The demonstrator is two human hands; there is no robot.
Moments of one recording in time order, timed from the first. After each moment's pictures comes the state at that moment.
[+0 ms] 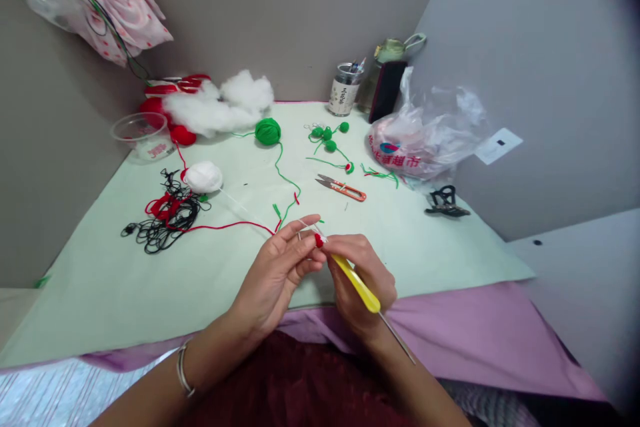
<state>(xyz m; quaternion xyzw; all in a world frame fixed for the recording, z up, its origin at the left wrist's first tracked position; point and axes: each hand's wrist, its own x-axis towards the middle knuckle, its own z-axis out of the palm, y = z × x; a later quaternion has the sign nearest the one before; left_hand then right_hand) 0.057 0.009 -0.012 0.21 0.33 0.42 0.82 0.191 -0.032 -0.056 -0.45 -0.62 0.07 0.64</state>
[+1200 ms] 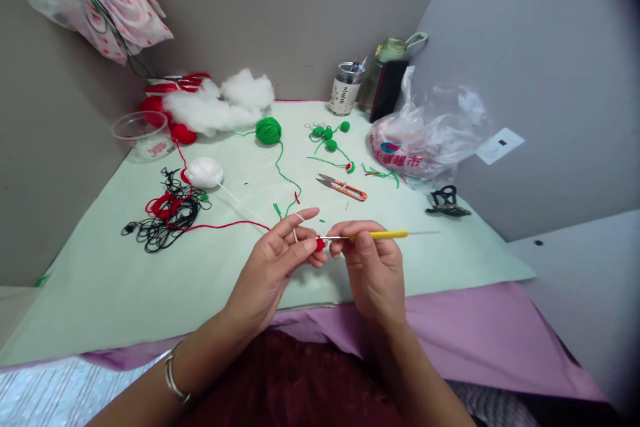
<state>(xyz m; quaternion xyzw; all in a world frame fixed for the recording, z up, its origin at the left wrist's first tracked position) 0.049 0.010 -0.009 0.34 0.32 0.43 0.78 0.199 -0.024 -0.043 -0.36 -0.40 0.43 0.72</state>
